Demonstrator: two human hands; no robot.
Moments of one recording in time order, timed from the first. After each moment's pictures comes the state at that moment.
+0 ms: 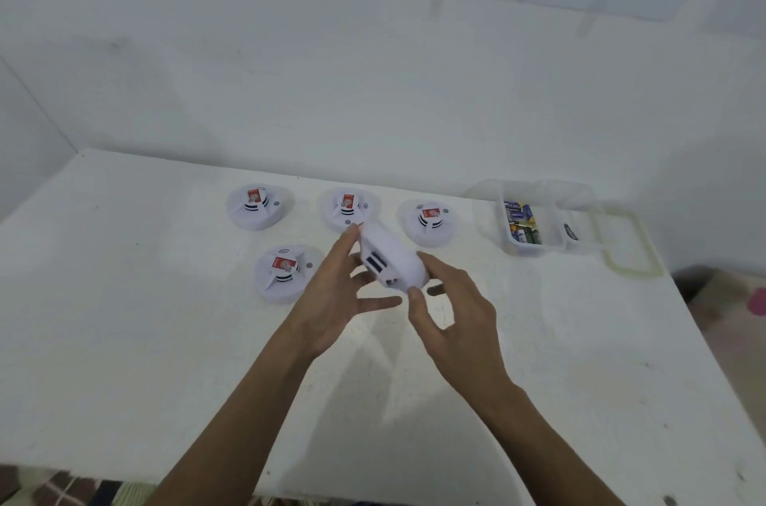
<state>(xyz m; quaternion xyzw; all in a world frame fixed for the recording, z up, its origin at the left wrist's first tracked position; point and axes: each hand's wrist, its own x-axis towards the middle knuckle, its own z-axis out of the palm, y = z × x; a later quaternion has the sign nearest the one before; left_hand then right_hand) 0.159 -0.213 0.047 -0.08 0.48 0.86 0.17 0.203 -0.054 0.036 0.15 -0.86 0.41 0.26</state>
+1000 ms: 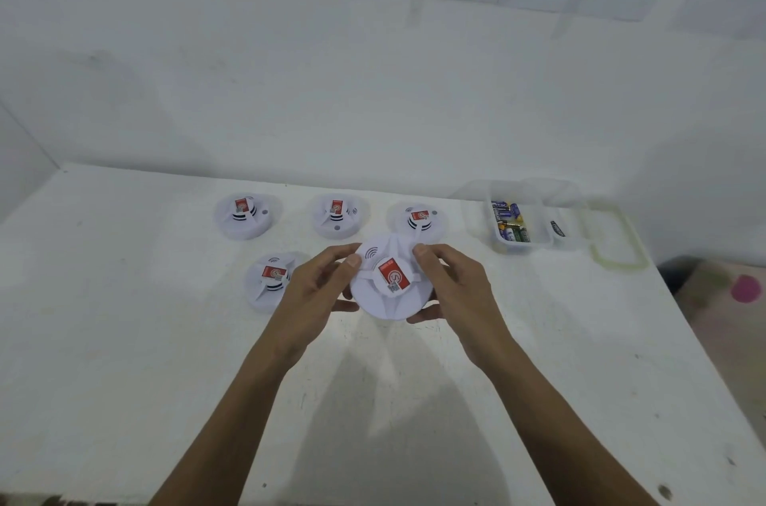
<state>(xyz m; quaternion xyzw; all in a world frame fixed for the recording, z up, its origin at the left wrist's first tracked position) 0.169 -0.226 0.044 0.03 0.71 0.70 0.05 0.177 -0.042 0.068 -0.07 -0.74 0.66 -0.03</state>
